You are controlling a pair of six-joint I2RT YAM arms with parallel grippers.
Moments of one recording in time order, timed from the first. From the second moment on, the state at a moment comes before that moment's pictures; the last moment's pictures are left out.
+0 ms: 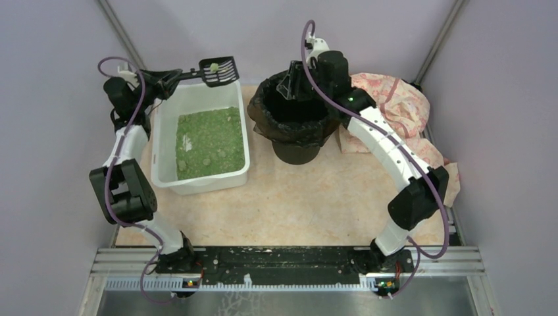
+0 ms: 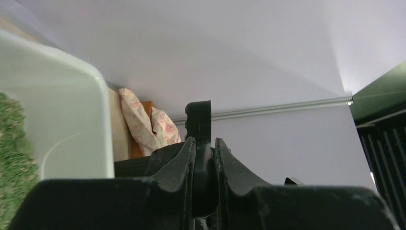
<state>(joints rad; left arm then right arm) 0.32 1.68 1.25 0.51 0.74 -1.44 0.53 1.66 1.74 -0.36 -0.17 0.38</state>
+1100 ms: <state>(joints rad) -0.40 1.66 1.56 0.18 0.41 -0.29 0.51 1.34 1.50 -0.30 0.05 0.36</state>
